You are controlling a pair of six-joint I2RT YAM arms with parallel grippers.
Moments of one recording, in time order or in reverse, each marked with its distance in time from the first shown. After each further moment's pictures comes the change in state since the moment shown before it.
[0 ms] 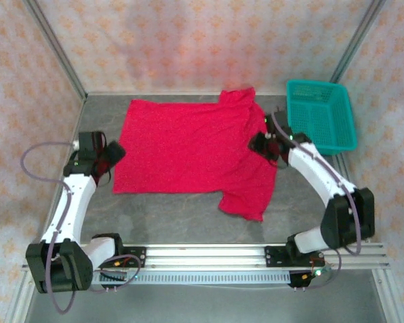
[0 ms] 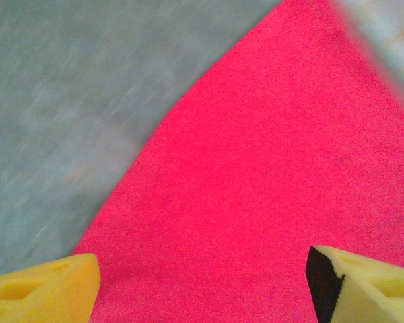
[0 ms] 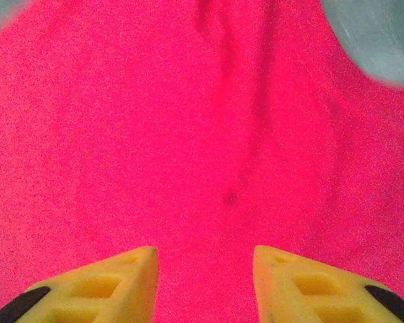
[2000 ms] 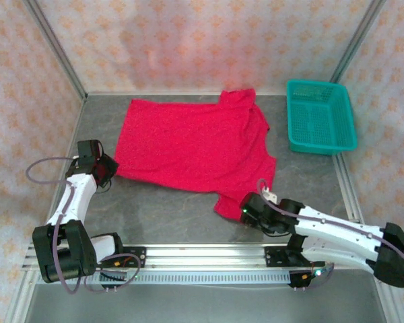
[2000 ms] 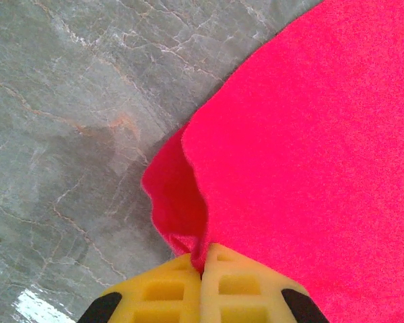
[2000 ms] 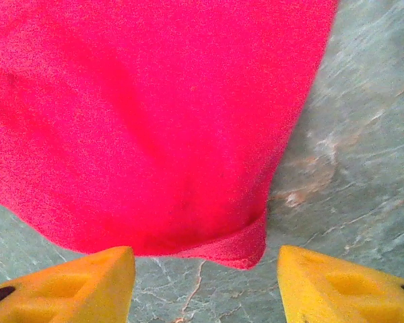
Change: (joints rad) left arm 0.109 0.102 -0.093 0.125 0.104 -0.070; right arm 0.724 -0.509 -0.549 -0.208 0.276 0.580
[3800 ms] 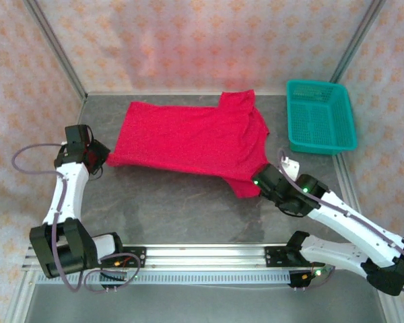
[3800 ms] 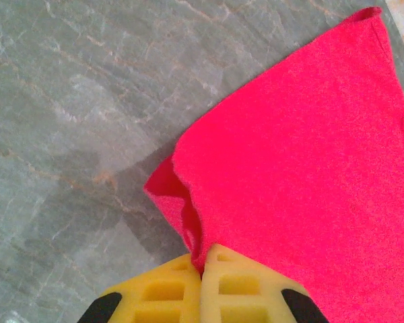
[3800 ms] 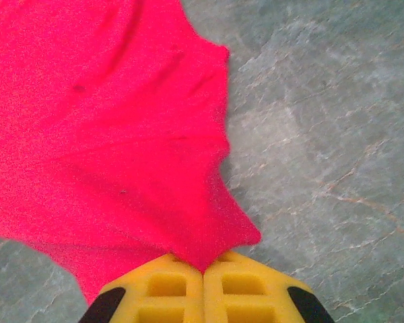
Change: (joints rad) left arm 0.045 0.014 0.198 -0.124 0.003 0.026; right arm -0.155 0.032 0.449 -0.380 0.295 -0.198
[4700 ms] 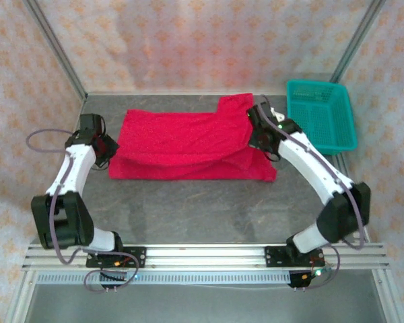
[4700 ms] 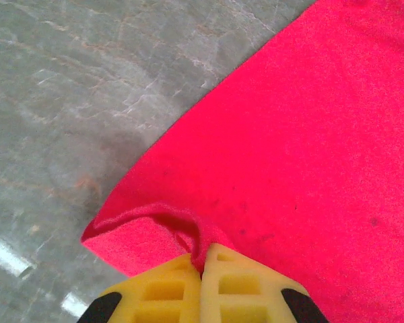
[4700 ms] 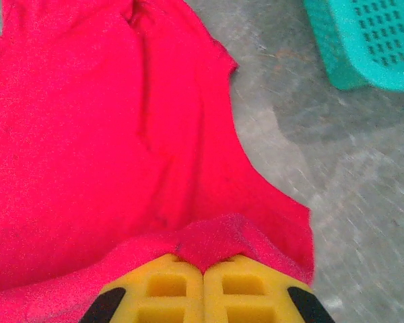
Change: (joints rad) left arm -0.102 0.269 0.179 -0.059 -0.077 0.046; right arm -0.425 0.628 0.444 0.285 -0.144 -0.386
